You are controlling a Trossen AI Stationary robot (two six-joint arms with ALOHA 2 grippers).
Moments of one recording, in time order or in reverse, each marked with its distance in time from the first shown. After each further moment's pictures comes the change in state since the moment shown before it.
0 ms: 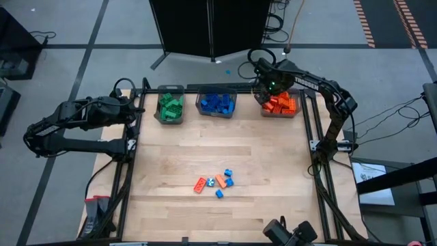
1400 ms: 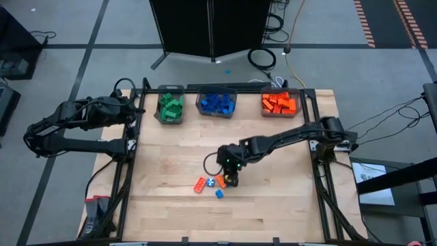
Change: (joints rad) left arm 0.000 0.000 0.000 -0.002 0.014 -0.017; right arm 0.920 0.081 -0.162 0.656 -0.306 0.188
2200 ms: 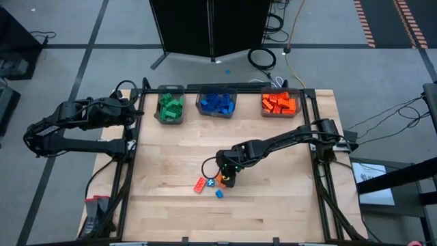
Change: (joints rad) left arm 0.000 0.000 0.000 -0.050 0.020 0.023; right arm 0.023 0.068 0.010 -0.019 0.082 0.154
